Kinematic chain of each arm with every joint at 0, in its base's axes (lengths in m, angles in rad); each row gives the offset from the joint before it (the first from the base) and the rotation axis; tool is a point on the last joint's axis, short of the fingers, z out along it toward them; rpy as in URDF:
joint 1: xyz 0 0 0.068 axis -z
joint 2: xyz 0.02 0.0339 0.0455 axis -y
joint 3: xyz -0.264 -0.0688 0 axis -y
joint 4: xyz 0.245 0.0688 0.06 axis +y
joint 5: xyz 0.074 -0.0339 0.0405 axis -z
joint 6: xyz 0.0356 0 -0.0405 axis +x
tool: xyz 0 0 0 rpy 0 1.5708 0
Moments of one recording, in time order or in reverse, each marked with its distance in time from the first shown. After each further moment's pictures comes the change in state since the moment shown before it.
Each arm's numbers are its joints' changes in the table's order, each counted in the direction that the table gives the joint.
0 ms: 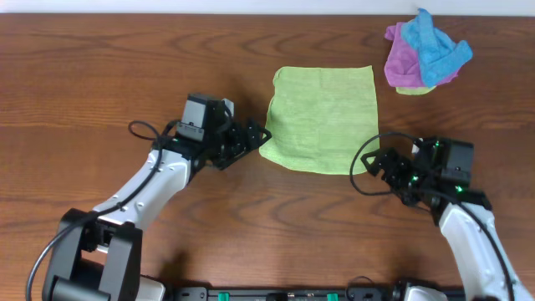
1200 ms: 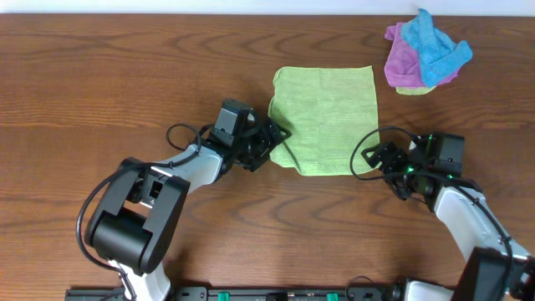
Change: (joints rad) left arm 0.118 -0.283 0.004 -0.356 -0.024 -0.347; right arm 0.000 -0.178 0.000 -0.159 0.019 0.090
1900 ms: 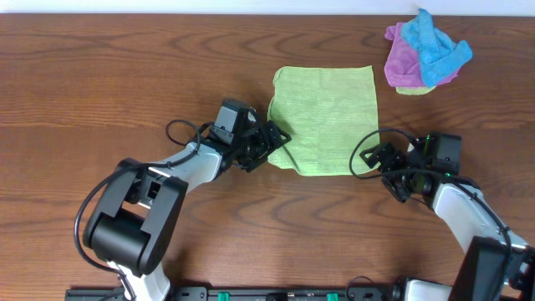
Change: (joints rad) left arm -0.010 0.007 0.019 0.087 0.018 0.144; right arm 0.000 -0.038 0.000 -0.005 0.002 0.014
